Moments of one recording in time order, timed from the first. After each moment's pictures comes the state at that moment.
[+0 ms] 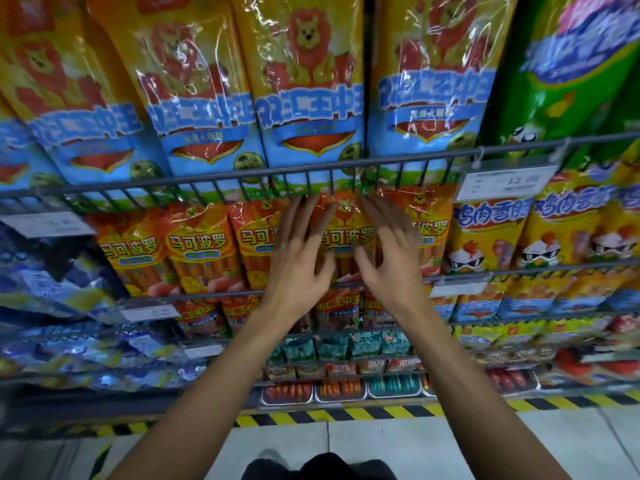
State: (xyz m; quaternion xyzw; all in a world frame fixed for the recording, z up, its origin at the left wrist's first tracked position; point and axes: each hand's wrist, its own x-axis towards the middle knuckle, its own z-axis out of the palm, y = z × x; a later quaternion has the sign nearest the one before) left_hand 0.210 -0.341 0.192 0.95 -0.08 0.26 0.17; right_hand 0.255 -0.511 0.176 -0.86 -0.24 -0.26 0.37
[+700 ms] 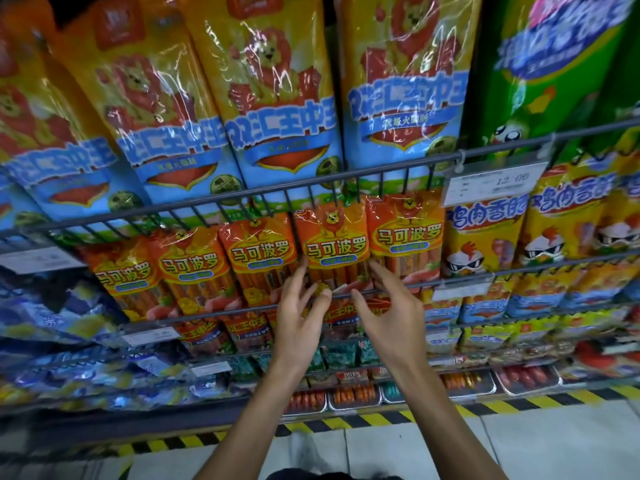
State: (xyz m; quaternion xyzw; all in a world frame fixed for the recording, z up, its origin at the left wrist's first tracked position) left_hand 0.169 -0.368 0.163 0.77 0.13 0.08 0.61; right_hand 0.201 -0.515 0.144 -0.85 -0.07 -0.11 0.51
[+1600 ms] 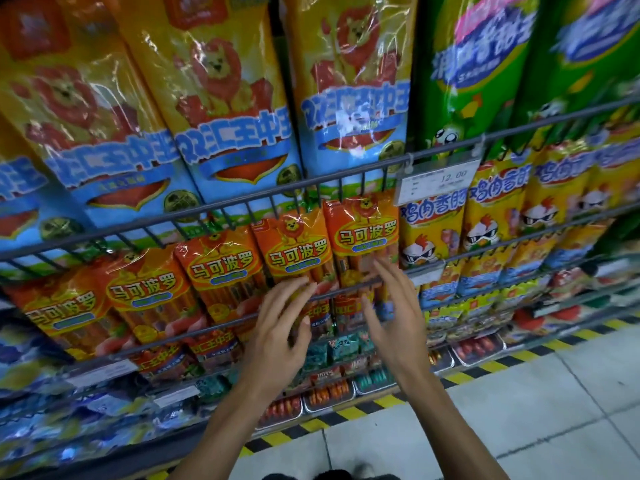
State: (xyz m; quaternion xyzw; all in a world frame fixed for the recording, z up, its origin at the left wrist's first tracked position) left_hand 0.164 -0.350 0.148 0.94 -0.14 0.12 0.30; right_hand 0.191 -0.558 0.128 -0.86 -0.06 -0.18 0.47
